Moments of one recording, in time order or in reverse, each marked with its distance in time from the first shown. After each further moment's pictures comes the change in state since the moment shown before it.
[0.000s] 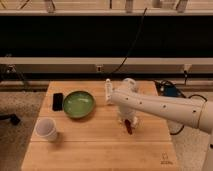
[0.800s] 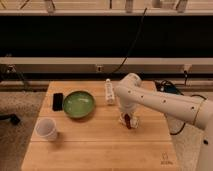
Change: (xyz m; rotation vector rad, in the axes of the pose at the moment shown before) arm 0.030 0.000 0.005 0.060 -0.033 0.044
